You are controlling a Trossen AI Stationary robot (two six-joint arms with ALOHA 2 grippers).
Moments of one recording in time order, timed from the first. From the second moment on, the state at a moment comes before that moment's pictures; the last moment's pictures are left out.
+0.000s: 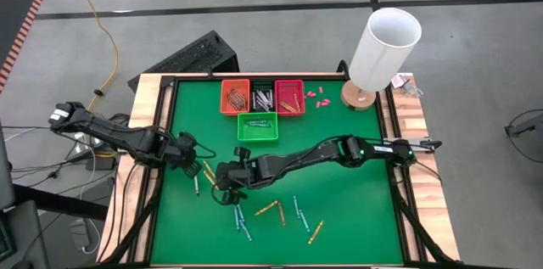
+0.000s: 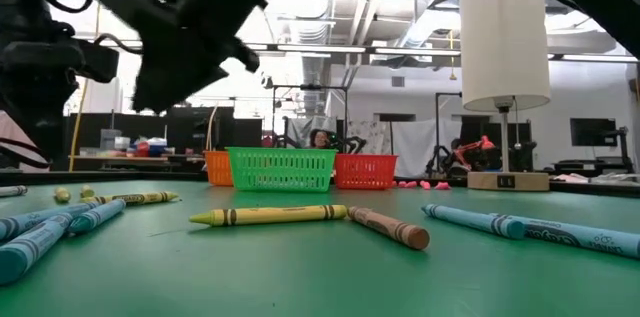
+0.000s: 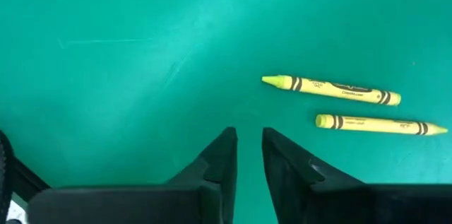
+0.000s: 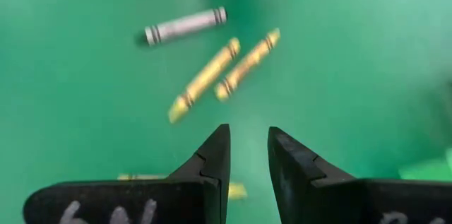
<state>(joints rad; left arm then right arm) -0.27 0.82 0.47 -0.91 -0.15 -1.12 0.23 2.45 2.35 -0.75 0.37 0.26</state>
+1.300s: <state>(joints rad) -0.48 1.29 0.56 -0.68 -0.11 -1.61 0.31 2.03 2.34 -1.36 0.74 0.26</state>
